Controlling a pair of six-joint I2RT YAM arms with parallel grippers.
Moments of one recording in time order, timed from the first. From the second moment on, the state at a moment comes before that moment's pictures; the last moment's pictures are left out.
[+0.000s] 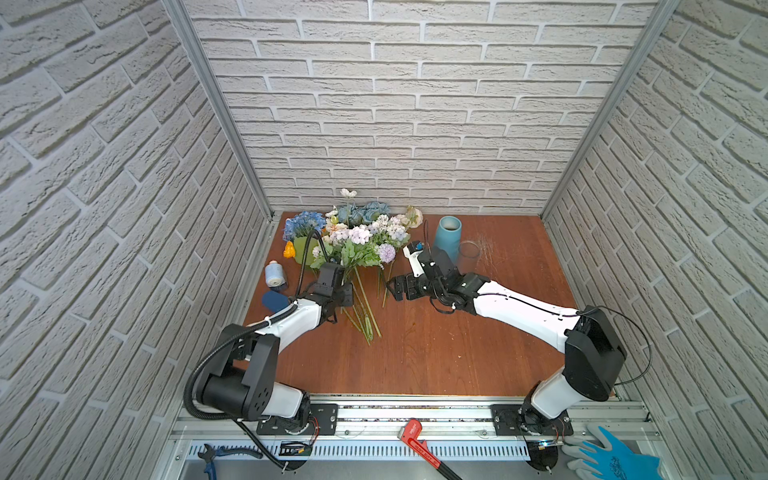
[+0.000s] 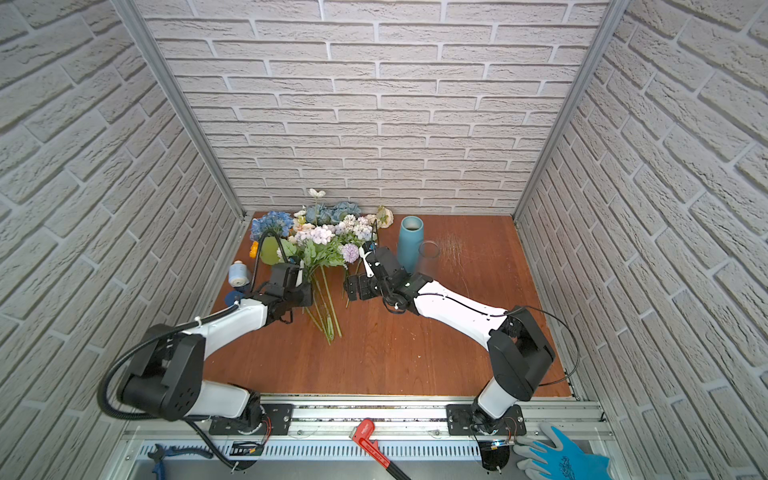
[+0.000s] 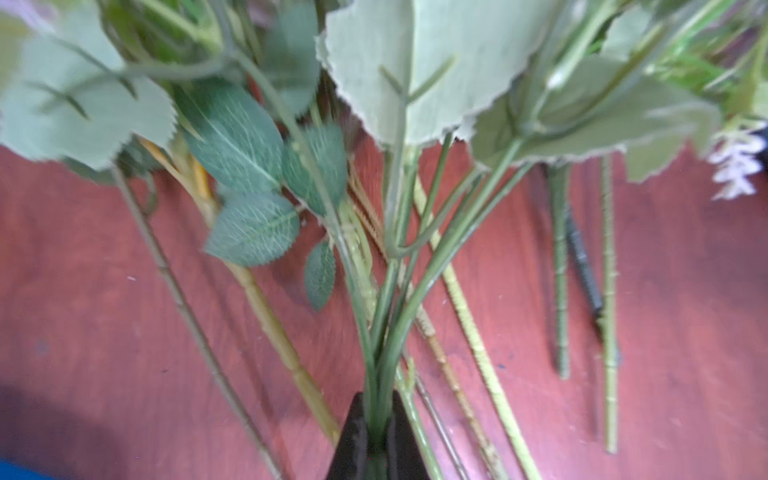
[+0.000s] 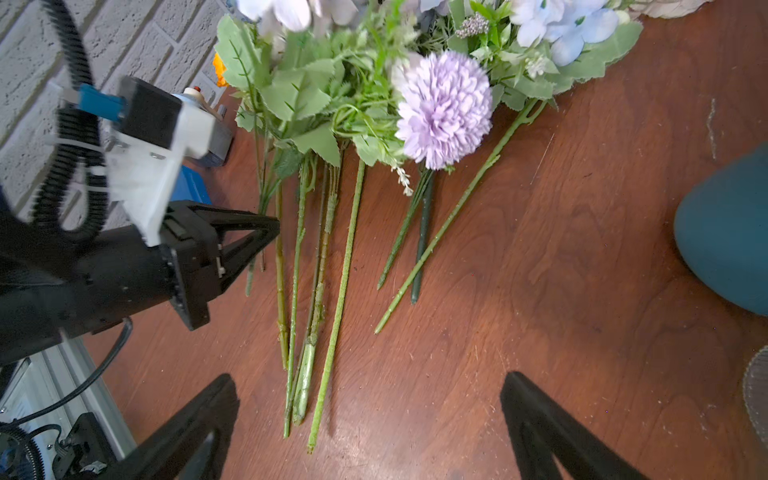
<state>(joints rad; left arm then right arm) -0.32 1.38 0.69 -0.13 -0.10 -0.28 0.72 1.61 1.19 -0.28 -0.03 0.46</state>
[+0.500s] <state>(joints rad) -0.34 1.05 0.74 0.06 0.17 -0.32 0.72 1.45 1.15 -0.02 -0.17 0.44</state>
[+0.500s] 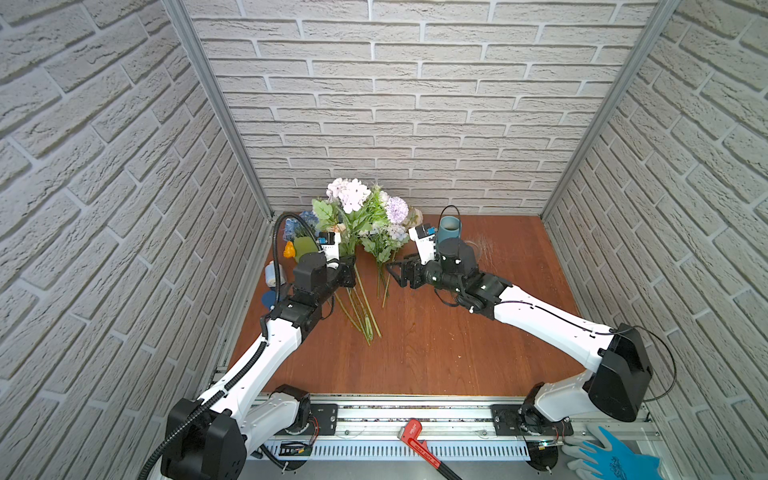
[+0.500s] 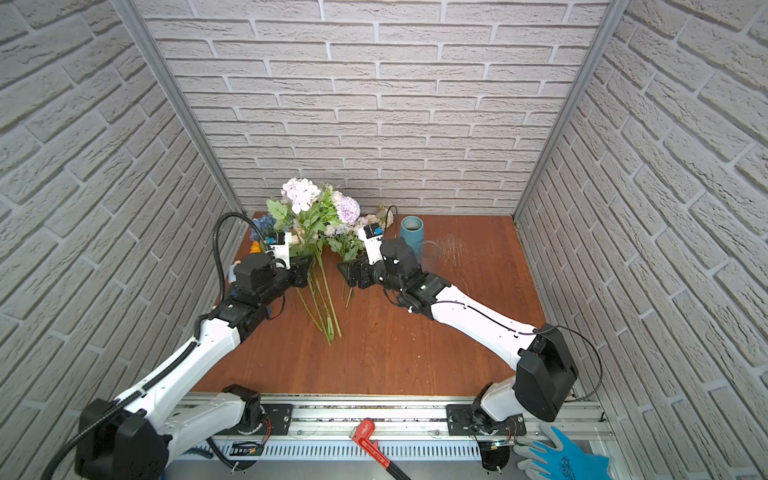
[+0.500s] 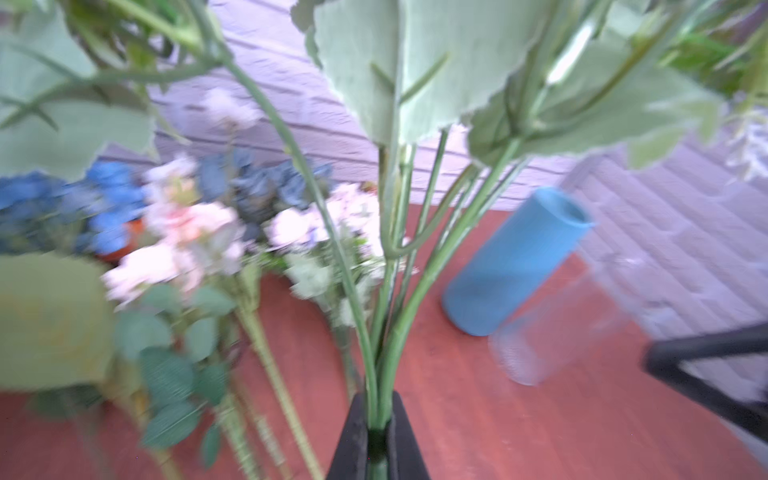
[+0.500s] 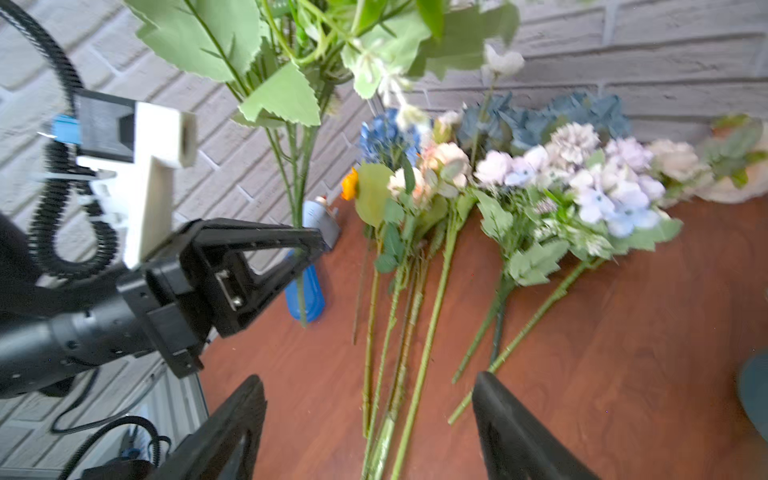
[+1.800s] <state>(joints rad) -0.53 1.16 0.77 0.32 0.47 -0.38 0.65 1.47 1.04 0.39 -0.34 0.55</state>
